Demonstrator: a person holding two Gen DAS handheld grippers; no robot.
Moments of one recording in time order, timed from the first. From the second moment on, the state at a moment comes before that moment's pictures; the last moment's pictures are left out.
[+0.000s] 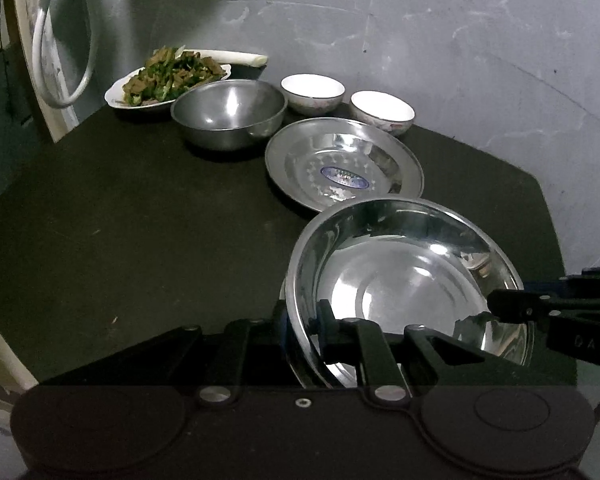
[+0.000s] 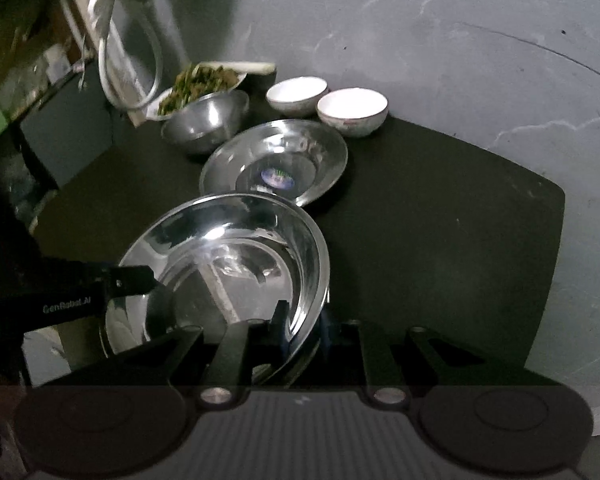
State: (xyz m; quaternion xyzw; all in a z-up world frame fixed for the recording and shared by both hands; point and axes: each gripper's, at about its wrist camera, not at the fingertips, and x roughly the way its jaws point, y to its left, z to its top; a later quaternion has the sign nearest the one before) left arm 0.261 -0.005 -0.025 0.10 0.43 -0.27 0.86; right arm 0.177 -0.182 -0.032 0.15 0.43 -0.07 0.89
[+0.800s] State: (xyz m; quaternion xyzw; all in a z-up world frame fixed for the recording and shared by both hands) left arm 0.264 -0.017 -0.031 0.13 0.45 -0.23 0.85; right arm 0.183 -0.144 -0.042 0.02 0.44 -0.07 0.89
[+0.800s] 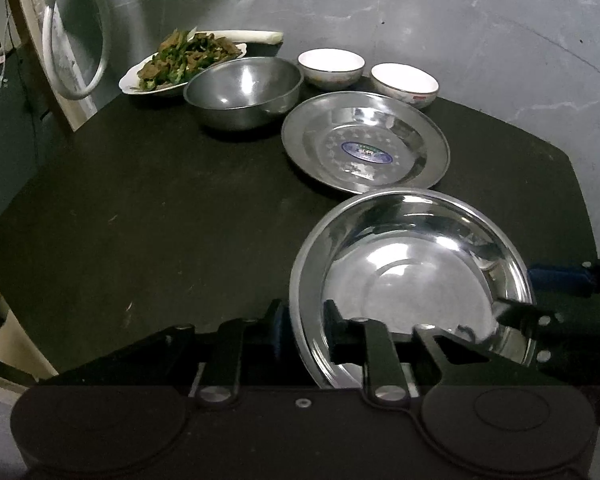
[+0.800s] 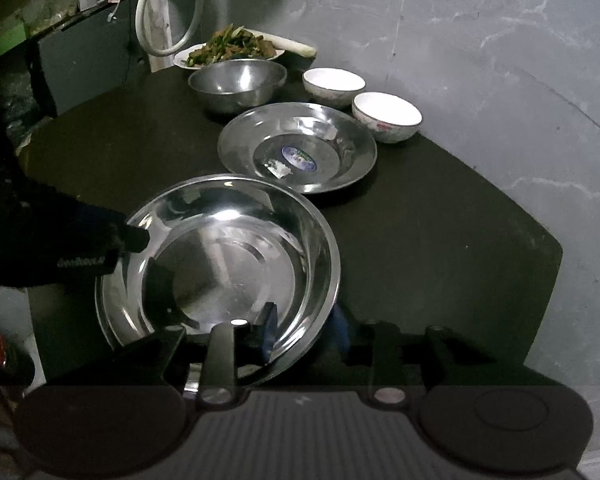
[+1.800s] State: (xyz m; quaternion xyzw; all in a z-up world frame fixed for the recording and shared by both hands) left arm 0.416 -0.031 -0.042 0.02 0.45 -0.22 0.87; right arm 0.258 -0.209 -0.039 0.13 0.36 -0.15 0.91
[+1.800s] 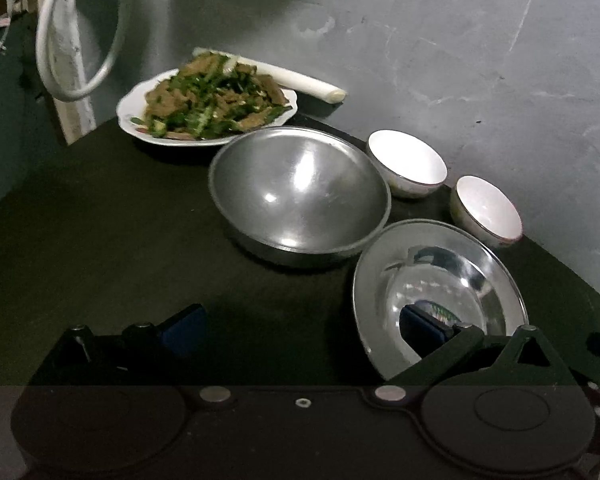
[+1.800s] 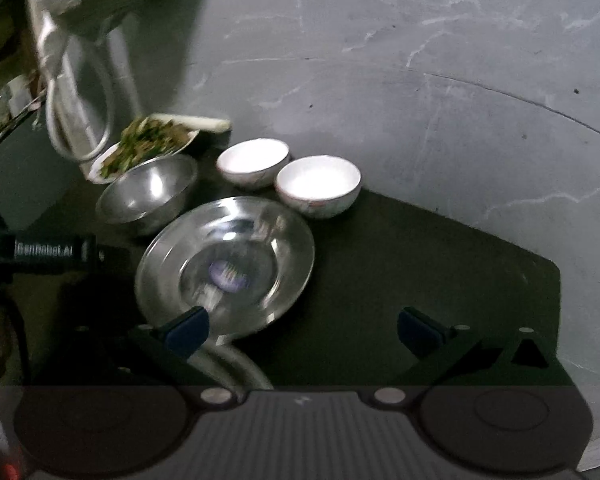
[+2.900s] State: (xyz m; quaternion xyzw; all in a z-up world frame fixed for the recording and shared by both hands) left arm 0.427 -0.059 -0.056 -0.01 0.47 -0.29 0.83; right arm 0.312 -0.221 -0.070 0.20 0.39 -0.15 0.89
